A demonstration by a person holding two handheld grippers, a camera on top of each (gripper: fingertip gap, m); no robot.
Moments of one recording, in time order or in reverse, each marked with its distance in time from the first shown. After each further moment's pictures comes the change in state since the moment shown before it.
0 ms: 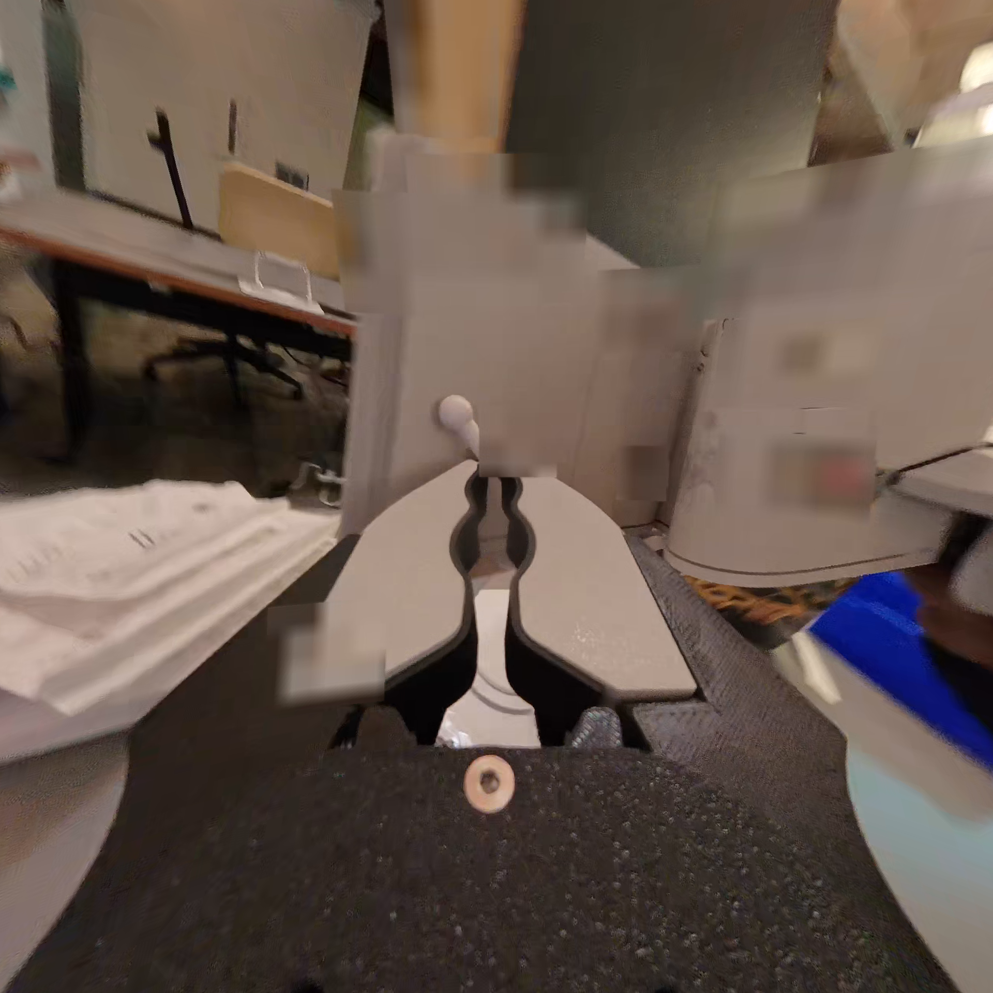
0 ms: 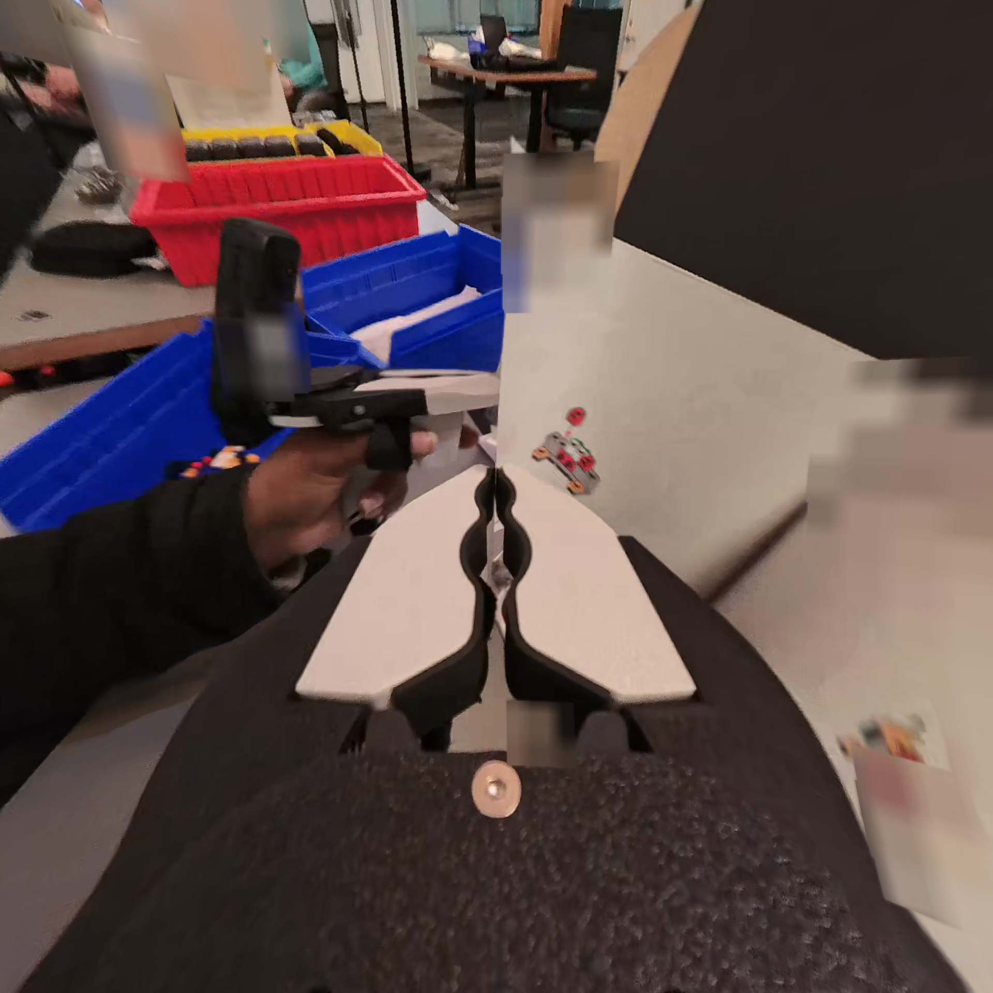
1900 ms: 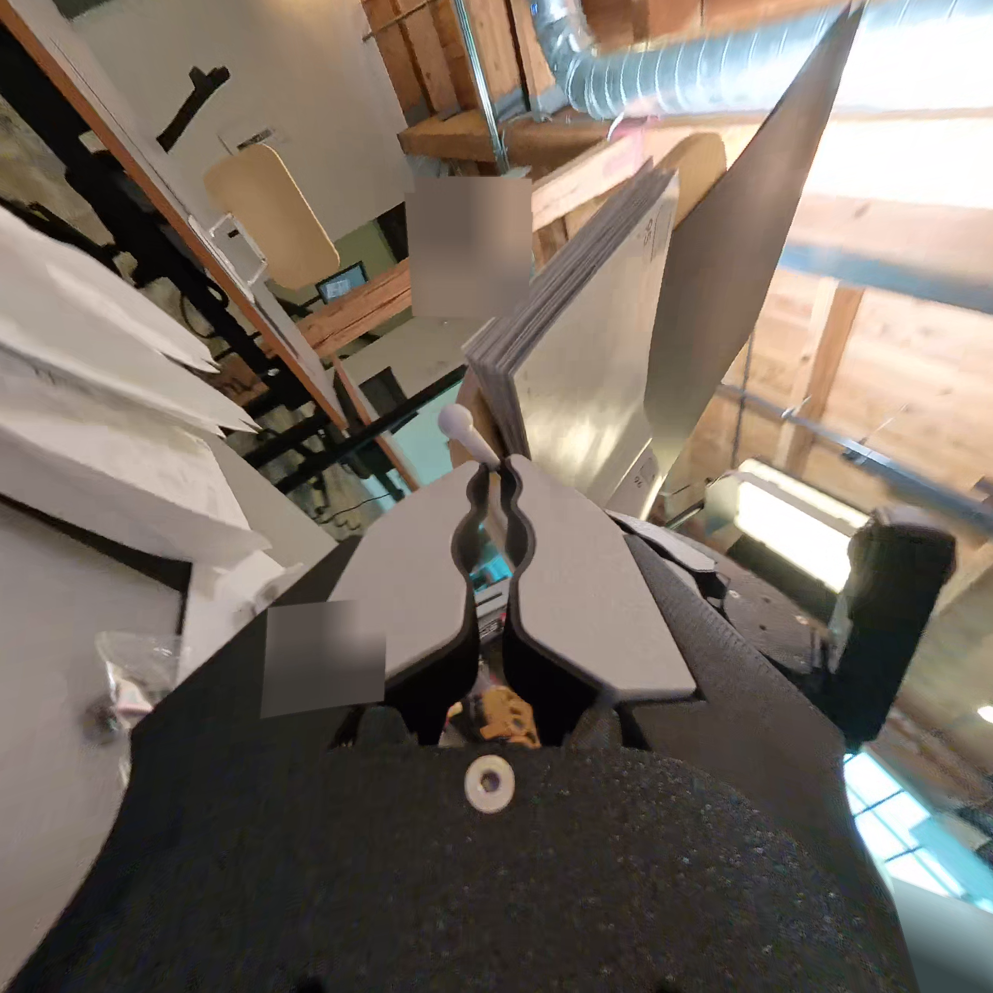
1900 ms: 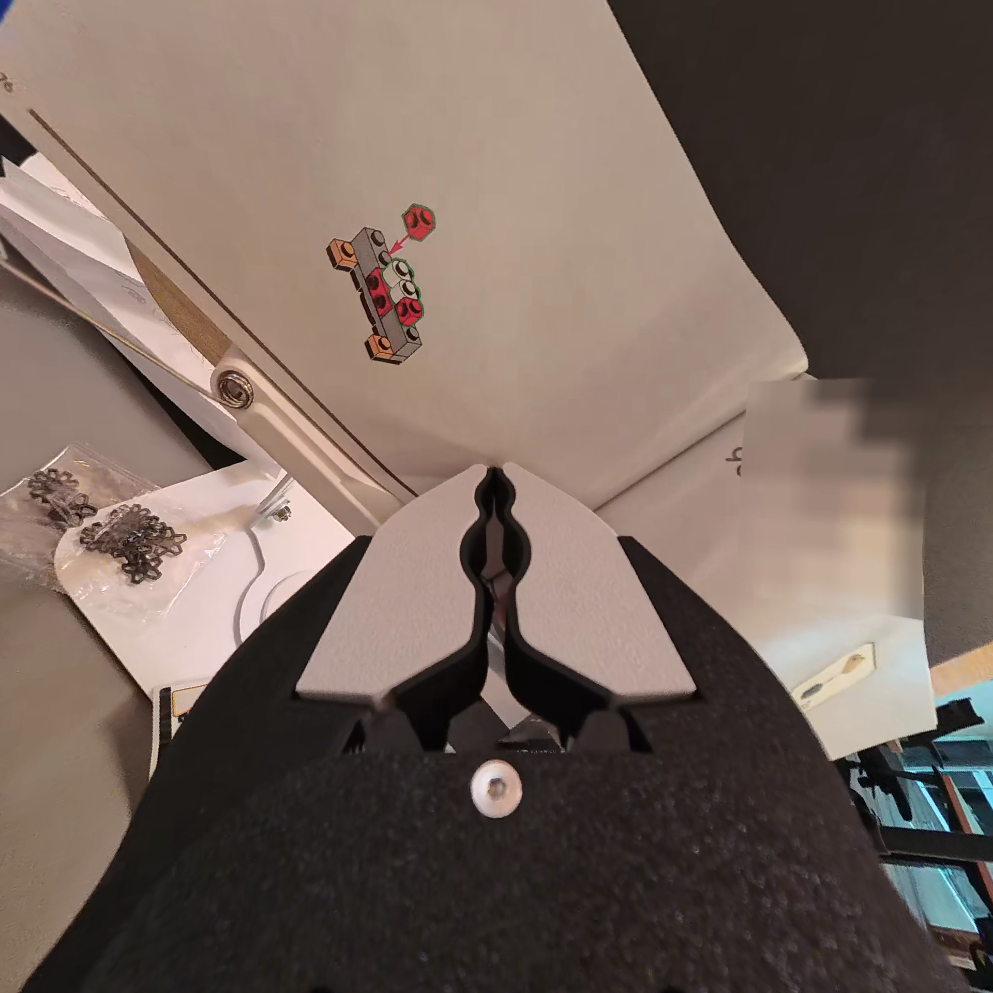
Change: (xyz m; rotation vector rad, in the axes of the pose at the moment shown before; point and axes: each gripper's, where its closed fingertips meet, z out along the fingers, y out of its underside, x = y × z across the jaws) left arm -0.018 0.042 -0.024 0.351 0.083 -0.643; right arm 0.103 0.050 0.042 -0.307 0.669 -0.533
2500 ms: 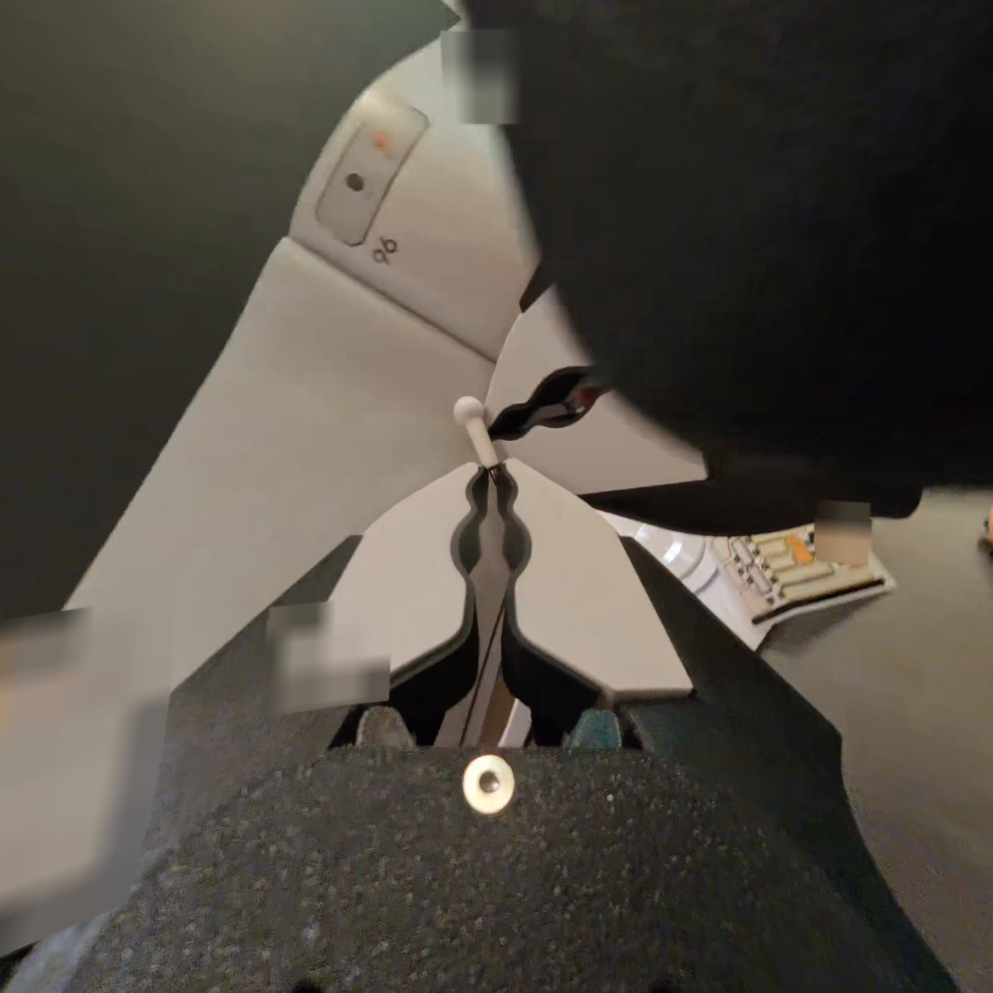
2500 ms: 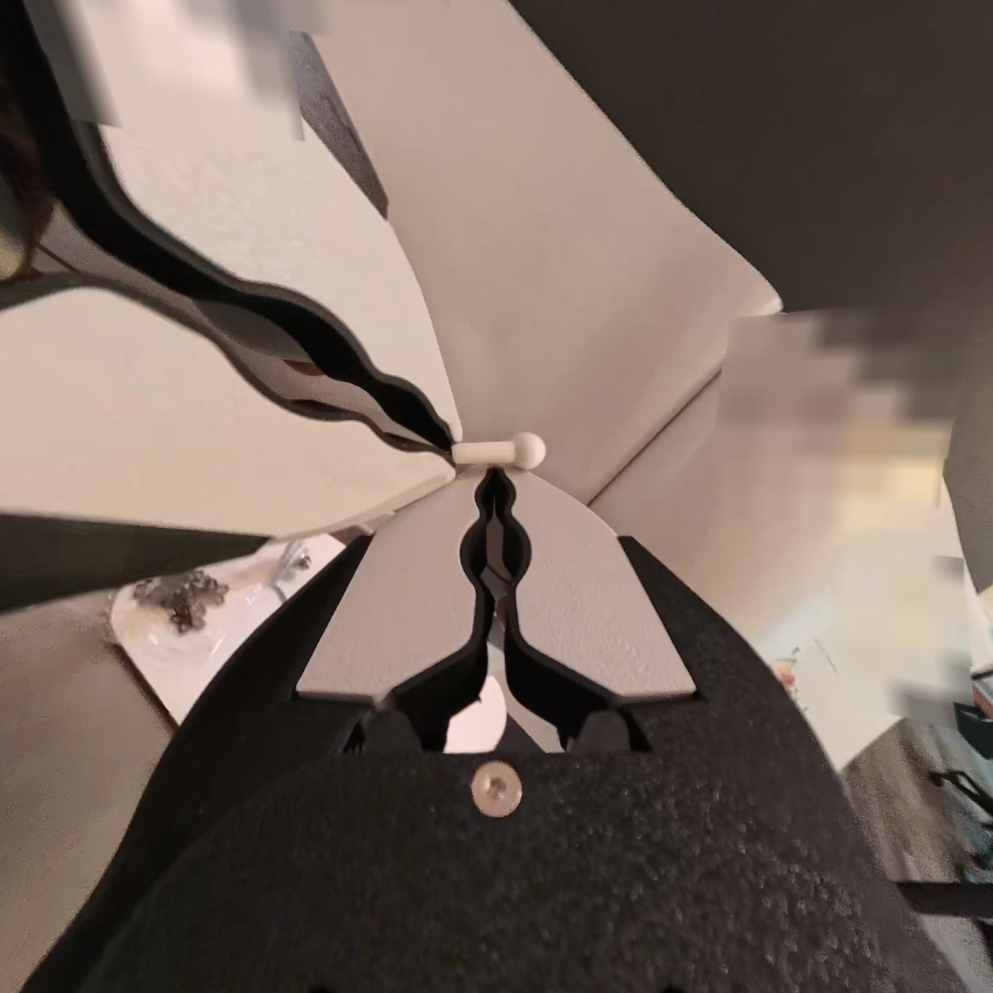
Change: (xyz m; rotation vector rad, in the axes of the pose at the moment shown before) left arm 0.063 0.086 0.078 -0.927 0.137 1.762; right arm 0.004 0.000 -0.002 0.129 -0.025 0.162
